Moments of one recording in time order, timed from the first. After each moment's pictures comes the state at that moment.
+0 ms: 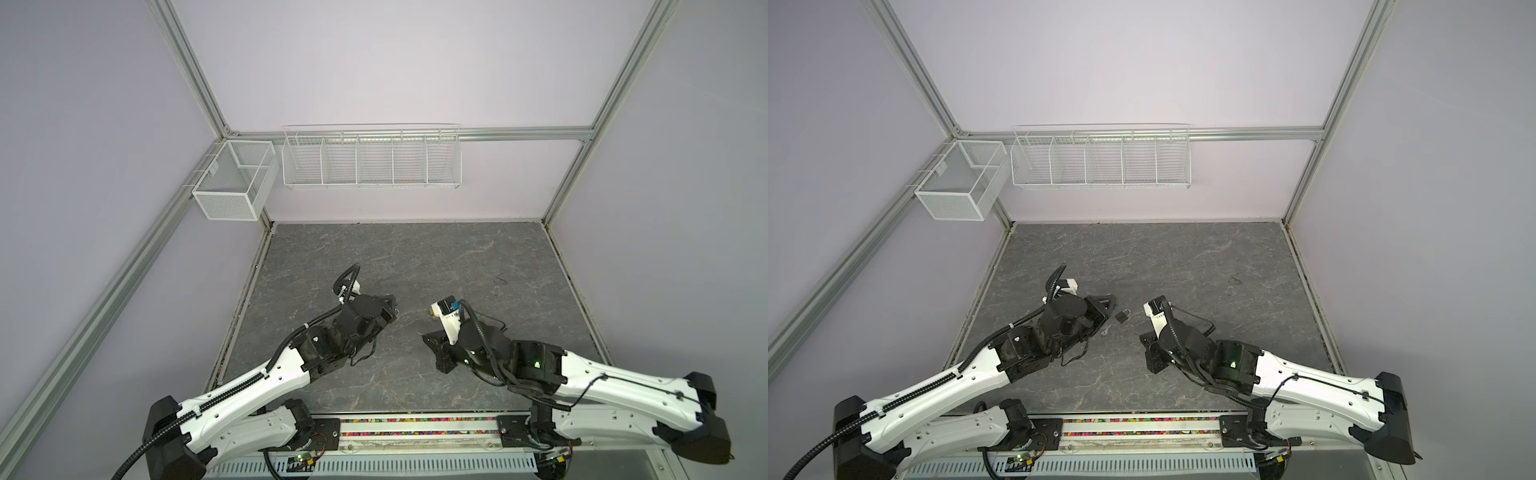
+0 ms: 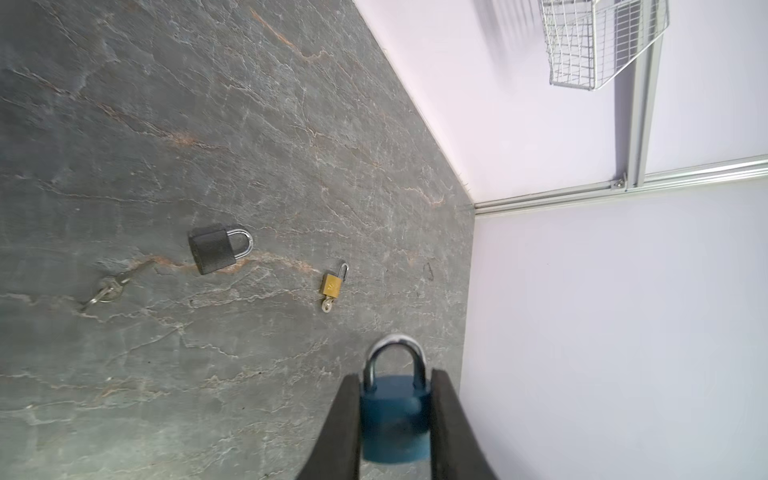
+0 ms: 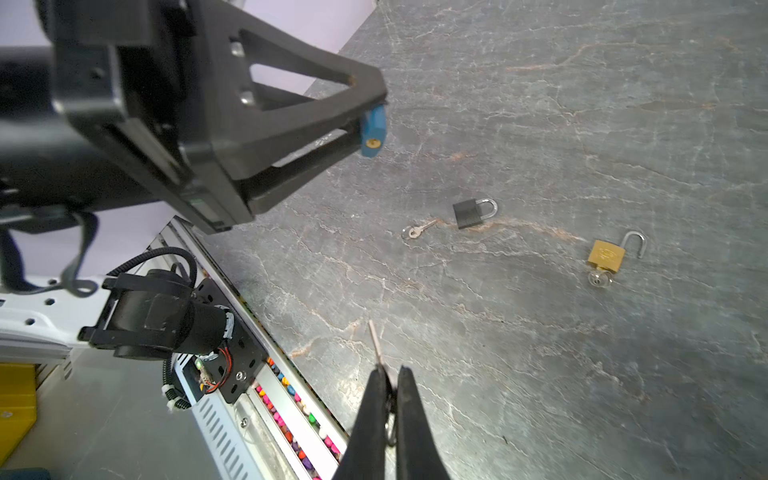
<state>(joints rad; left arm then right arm) -0.98 1.01 0.81 -0.29 -0.34 -1.40 1.25 1.02 0.86 -0.42 0.26 0.60</state>
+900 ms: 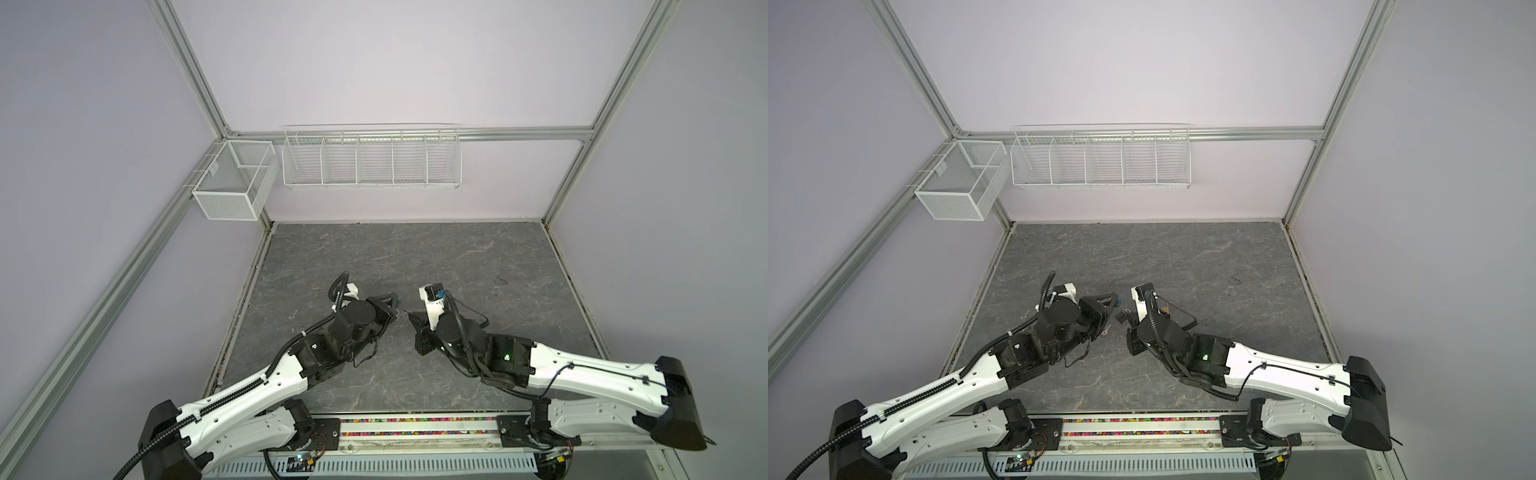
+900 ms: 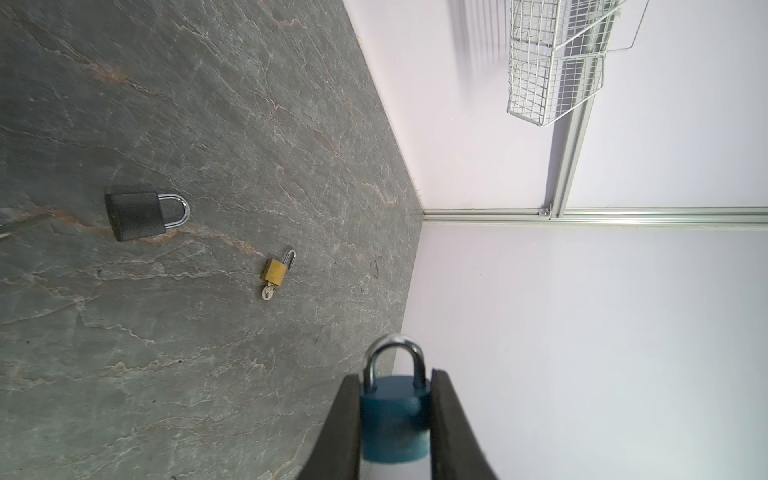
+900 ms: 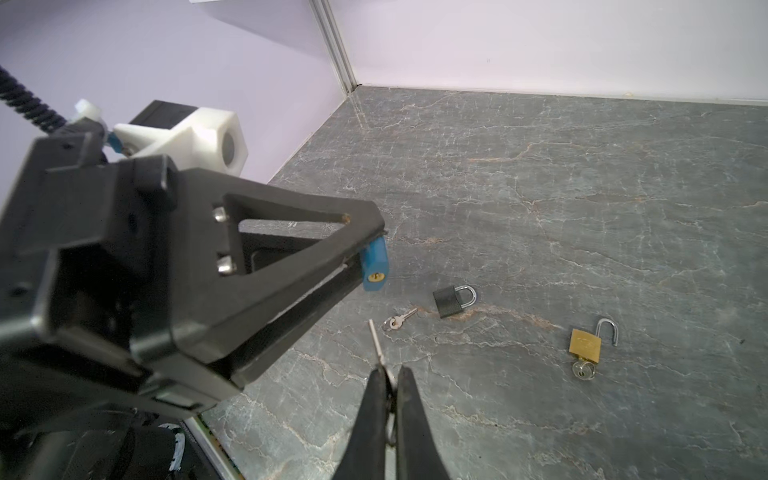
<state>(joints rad) -0.98 0.97 0.72 -0.12 -0.31 -1.55 1.23 1.19 0.92 -0.20 0.46 0.55</state>
